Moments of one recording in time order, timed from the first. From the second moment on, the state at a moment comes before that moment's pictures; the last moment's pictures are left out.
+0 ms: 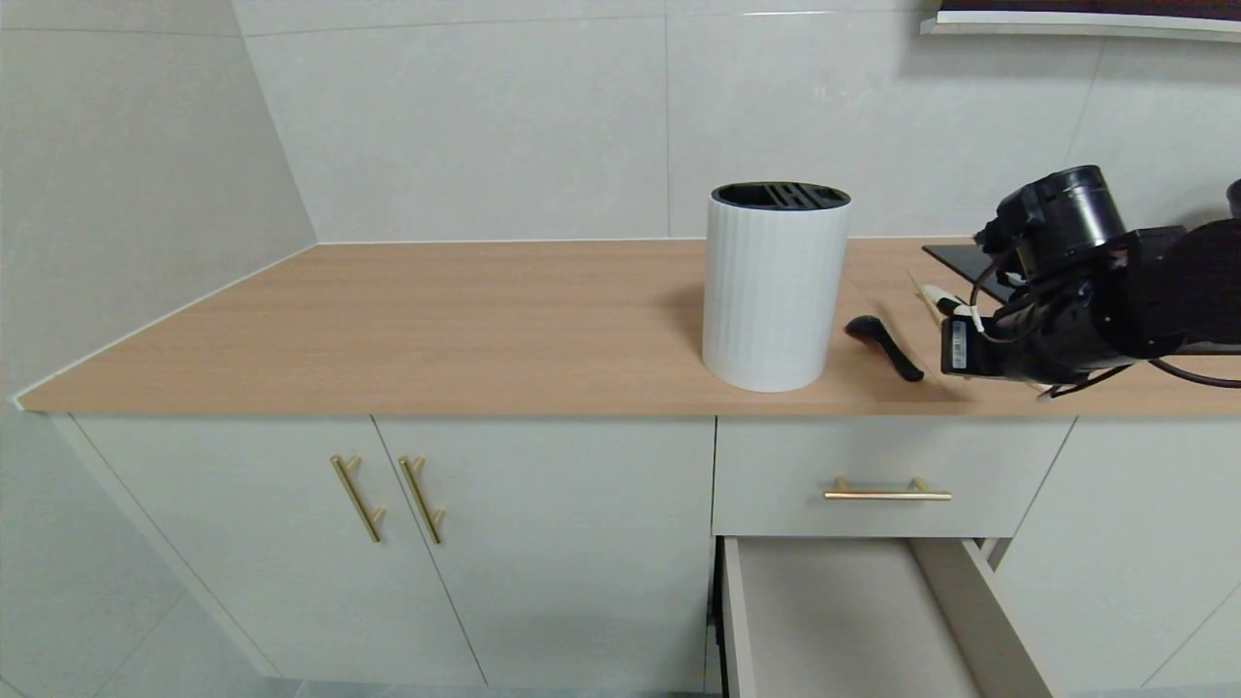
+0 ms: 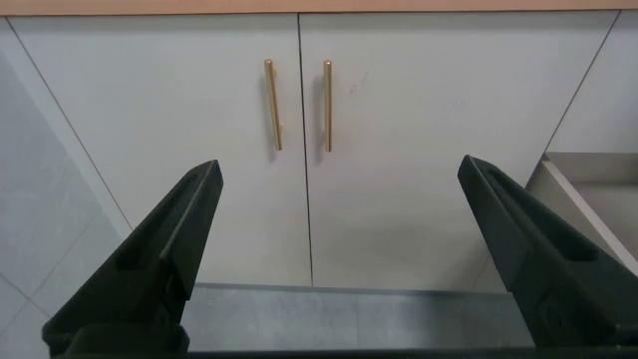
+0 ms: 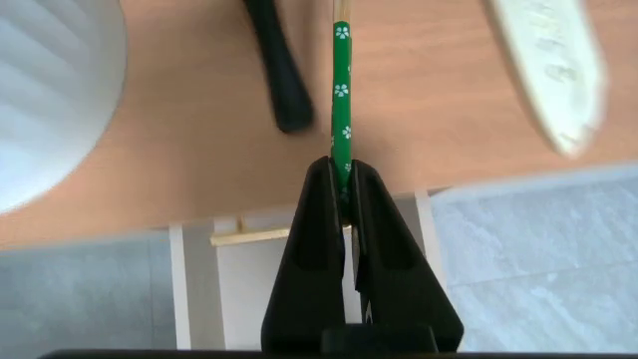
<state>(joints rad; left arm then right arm) 0.00 0.00 0.00 0.00 0.02 0.00 0.28 1.79 -1.42 0.31 -0.34 0.30</state>
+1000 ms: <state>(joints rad) 0.00 0.00 0.00 0.00 0.02 0.00 0.28 1.25 -1.01 0.52 0.17 0.11</state>
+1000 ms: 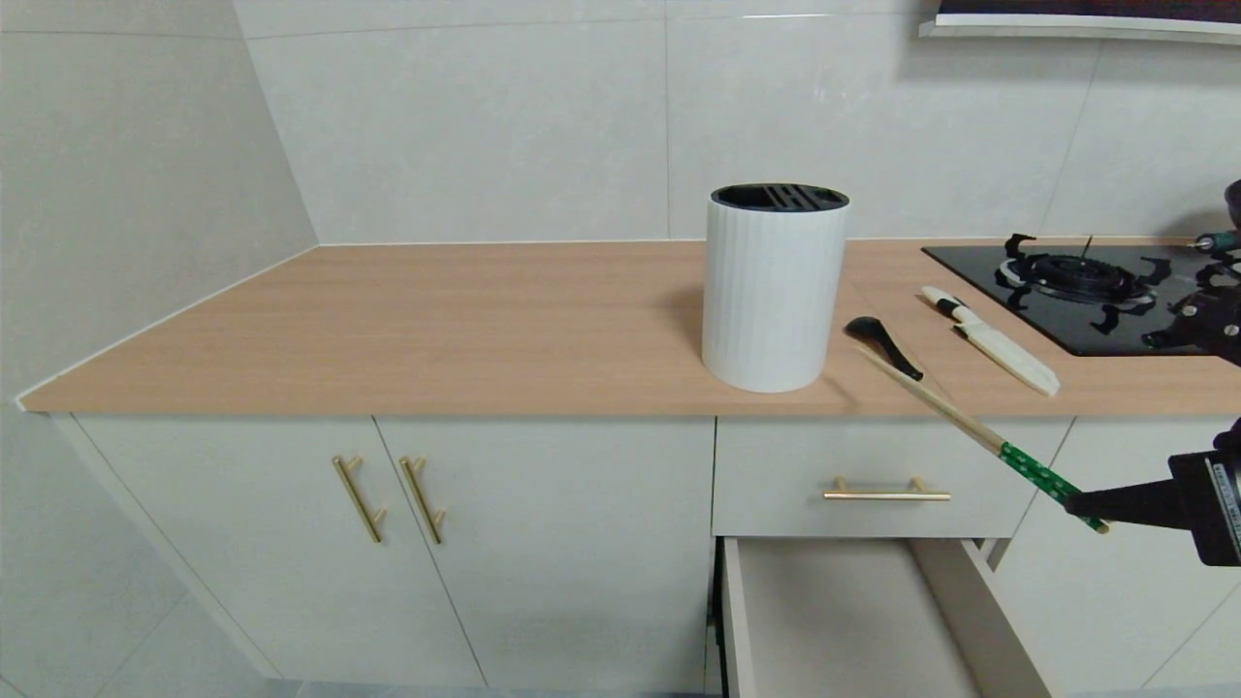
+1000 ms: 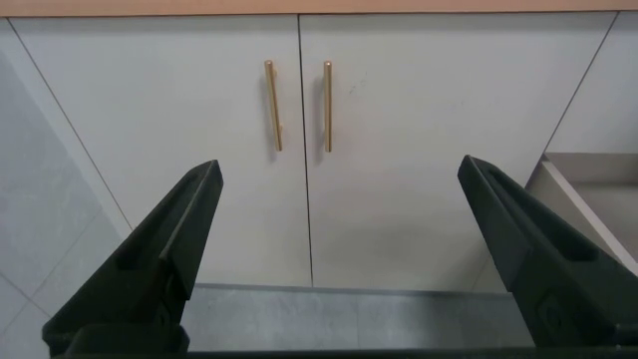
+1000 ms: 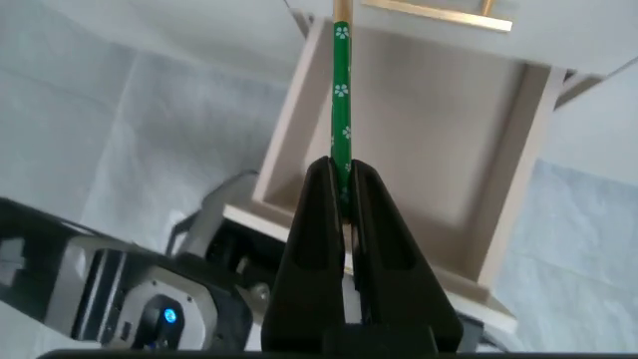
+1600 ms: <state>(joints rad) 0.00 0.00 0.00 0.00 0.02 0.00 0.32 1.31 -0.94 0.51 0.16 0.05</state>
